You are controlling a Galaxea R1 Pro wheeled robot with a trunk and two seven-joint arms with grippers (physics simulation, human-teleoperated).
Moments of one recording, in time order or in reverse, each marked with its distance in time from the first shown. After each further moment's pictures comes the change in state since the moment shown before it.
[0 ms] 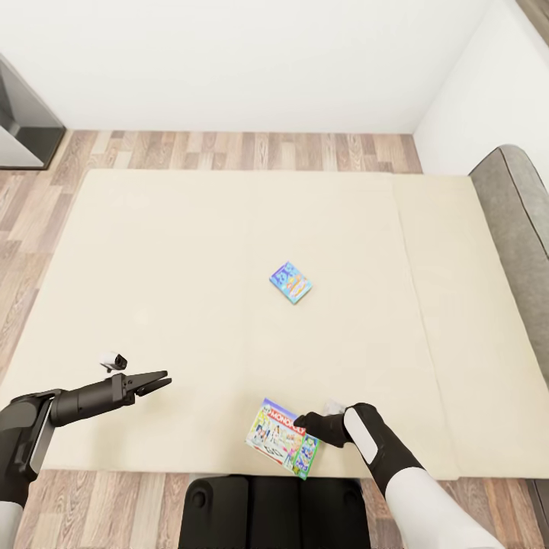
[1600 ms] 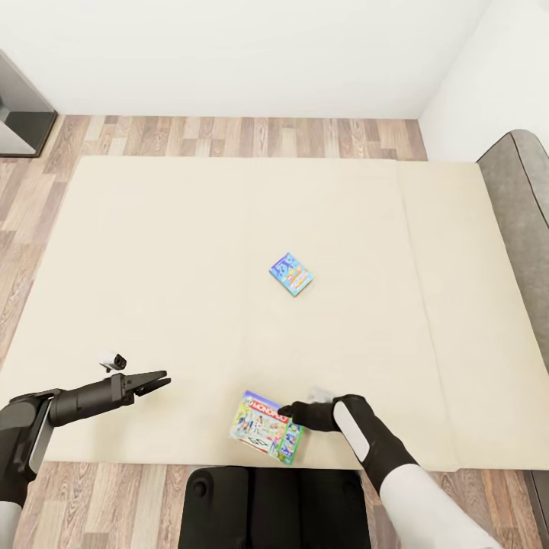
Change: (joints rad) left arm 0.000 0.004 0.000 0.000 0.001 0.000 0.000; right arm 0.000 0.007 0.129 -0.095 -0.001 -0.014 0.104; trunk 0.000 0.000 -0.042
